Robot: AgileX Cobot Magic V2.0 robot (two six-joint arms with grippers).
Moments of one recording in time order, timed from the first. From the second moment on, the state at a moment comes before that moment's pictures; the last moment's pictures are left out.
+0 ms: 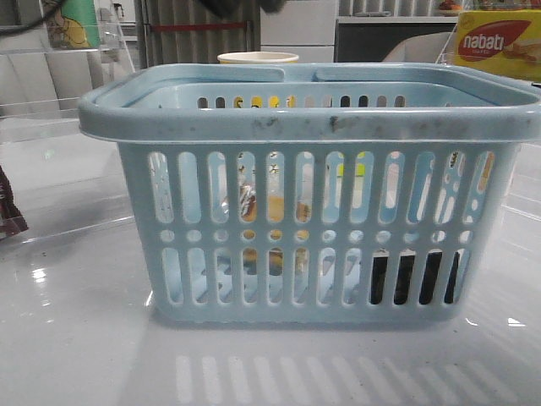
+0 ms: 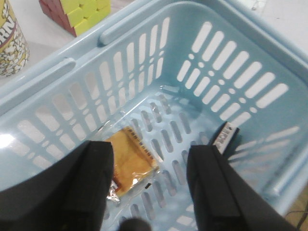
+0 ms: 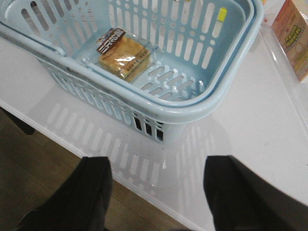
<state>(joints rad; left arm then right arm) -0.60 1.53 -1.47 -0.35 0.82 0.36 0.54 0.62 -0.85 -0.05 0.95 0.09</state>
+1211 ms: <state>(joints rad) -0.60 0.57 -0.75 -0.06 0.87 0.16 0.54 0.62 -0.85 -0.05 0.95 0.09</state>
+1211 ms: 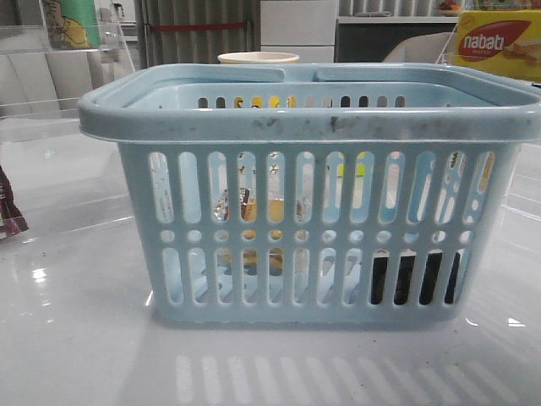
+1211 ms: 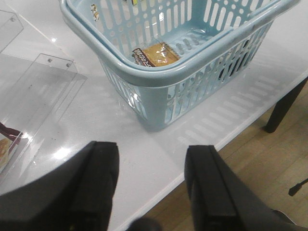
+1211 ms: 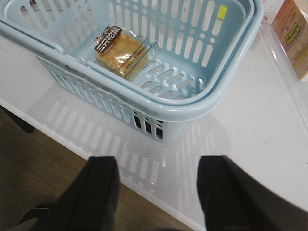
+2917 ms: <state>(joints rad) -0.09 0.07 -0.16 -0.08 0.28 0.16 0.54 0.62 -0.84 -0.05 0.96 0.09</state>
